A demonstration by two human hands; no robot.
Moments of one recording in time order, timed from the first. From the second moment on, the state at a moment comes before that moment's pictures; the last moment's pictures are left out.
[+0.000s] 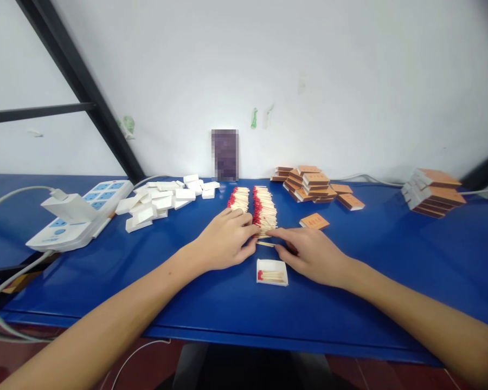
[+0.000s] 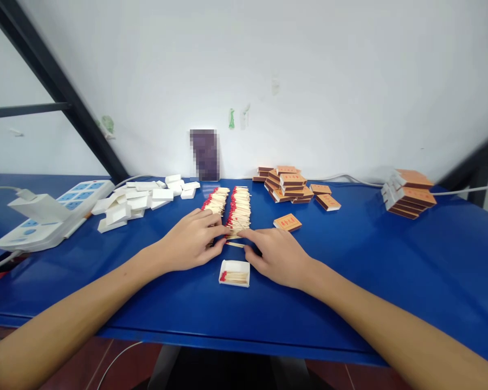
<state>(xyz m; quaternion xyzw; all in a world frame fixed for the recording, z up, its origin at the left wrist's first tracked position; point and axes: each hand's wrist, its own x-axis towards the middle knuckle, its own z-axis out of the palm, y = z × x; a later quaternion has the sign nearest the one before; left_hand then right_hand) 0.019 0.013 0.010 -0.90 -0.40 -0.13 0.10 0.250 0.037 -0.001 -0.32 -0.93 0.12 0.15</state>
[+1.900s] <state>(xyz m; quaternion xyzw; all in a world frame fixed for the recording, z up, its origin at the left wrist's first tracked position) 0.020 0.012 0.010 -0.93 -0.36 -0.11 0.07 0.249 0.038 -0.001 -0.31 -0.93 0.14 0.15</state>
